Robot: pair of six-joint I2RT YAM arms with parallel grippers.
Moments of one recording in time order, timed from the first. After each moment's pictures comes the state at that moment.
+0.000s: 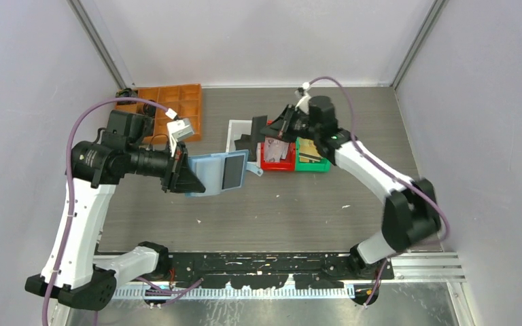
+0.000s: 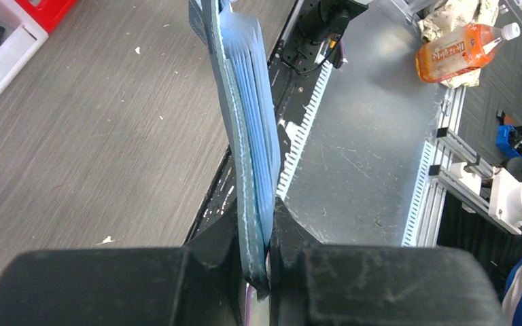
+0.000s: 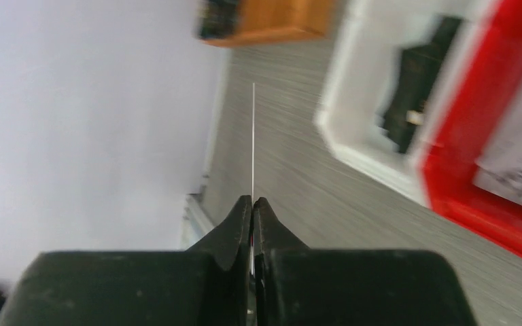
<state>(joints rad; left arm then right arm) -0.29 1.10 1.57 -1.42 0.94 0.28 0.43 1.42 1.12 0.06 -0.54 0.89</state>
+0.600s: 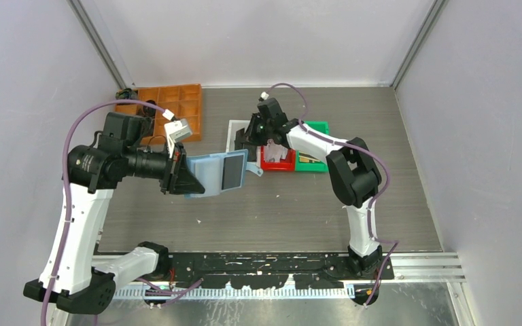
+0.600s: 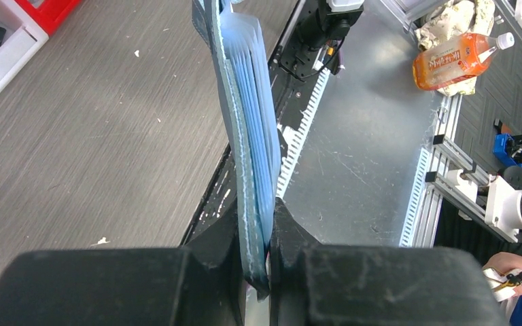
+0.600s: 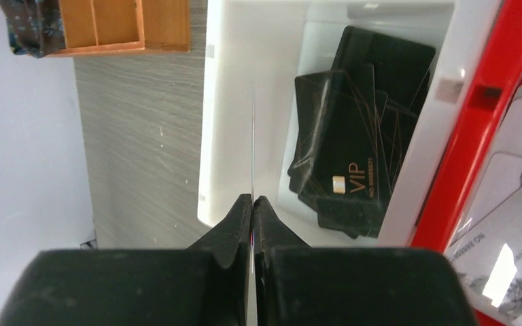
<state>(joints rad) -0.29 1.07 1.57 -1.40 0.94 0.24 0.59 2.03 1.51 -0.15 -0.23 0.79</state>
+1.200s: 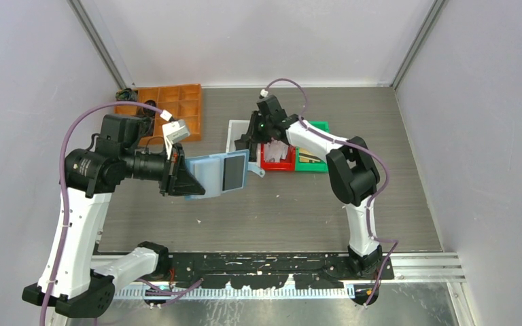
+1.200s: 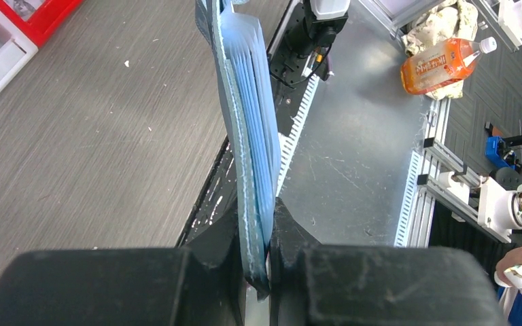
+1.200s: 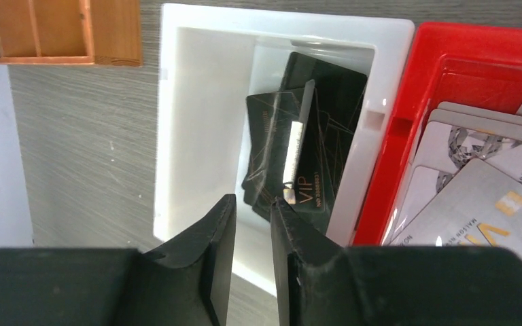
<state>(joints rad) -0.29 1.04 1.56 -1.38 0.97 0.22 0.59 2.09 1.61 -0.27 -0.12 0.67</state>
